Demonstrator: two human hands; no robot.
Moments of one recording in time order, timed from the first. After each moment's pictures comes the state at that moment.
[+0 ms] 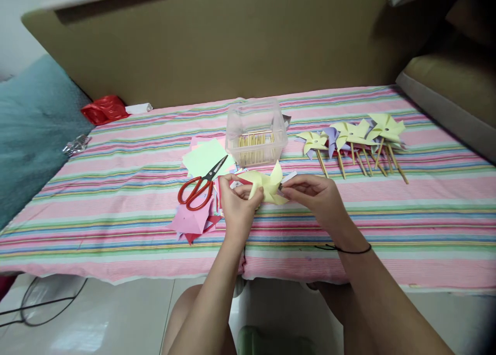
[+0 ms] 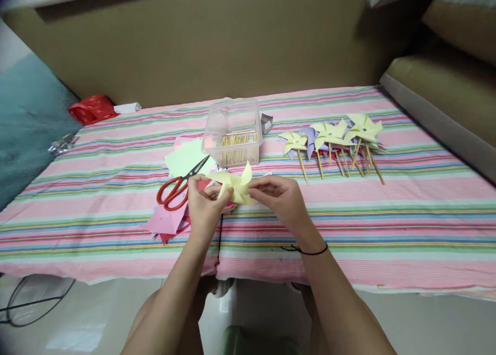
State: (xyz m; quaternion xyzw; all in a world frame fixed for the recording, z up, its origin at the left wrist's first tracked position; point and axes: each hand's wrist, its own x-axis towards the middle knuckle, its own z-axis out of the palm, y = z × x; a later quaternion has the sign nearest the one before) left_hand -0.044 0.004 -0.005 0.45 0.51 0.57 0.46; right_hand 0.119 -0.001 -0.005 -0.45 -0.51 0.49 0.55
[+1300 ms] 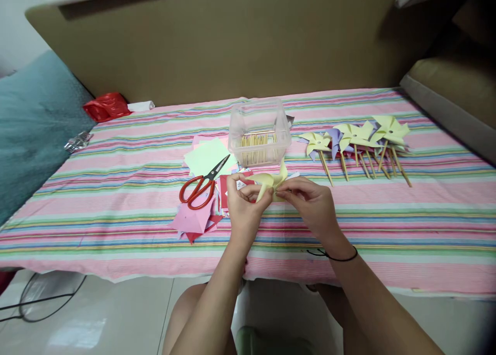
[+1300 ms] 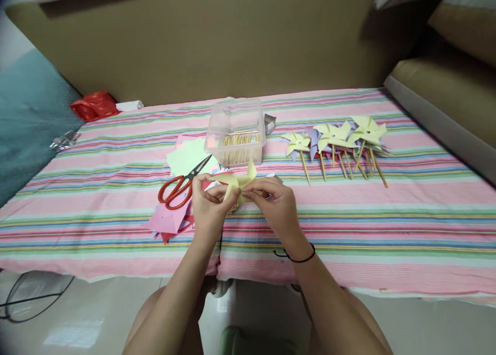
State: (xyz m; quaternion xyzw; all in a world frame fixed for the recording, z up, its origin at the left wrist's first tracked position) left_hand -0.036 -0.001 0.000 0.42 0.46 0.59 0.51; right_hand 0.100 -0.003 -0.011 -0.49 -0.58 0.34 0.56
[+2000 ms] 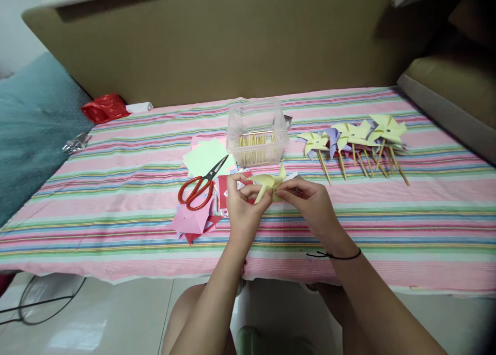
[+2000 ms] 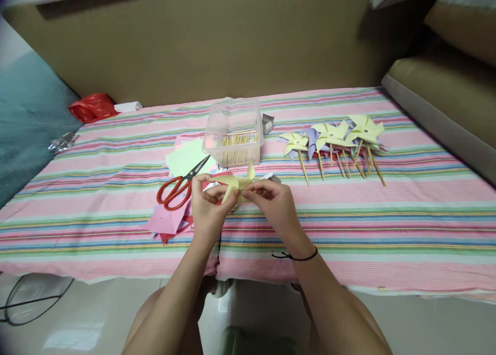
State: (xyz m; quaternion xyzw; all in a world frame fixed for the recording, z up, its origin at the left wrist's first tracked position) left_hand -0.035 -0.002 -0.001 0.47 0.46 0.58 0.49; right_hand 0.103 -0.002 -0.012 -0.48 -0.50 0.47 0.55
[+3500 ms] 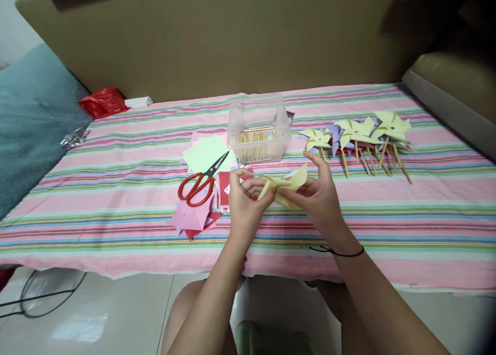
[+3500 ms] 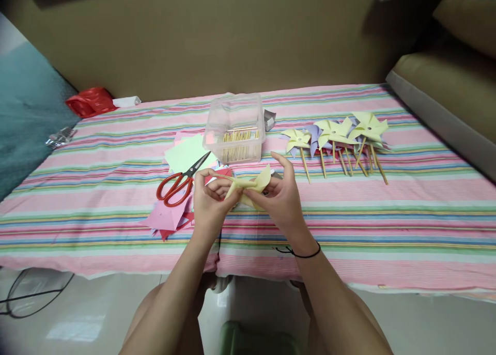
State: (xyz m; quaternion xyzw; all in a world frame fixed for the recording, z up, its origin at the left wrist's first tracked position) left_hand -0.036 0.001 -0.004 0.46 0.44 0.58 0.51; right_hand 0.101 -0.007 0.001 -0.47 -0.44 0.51 0.57
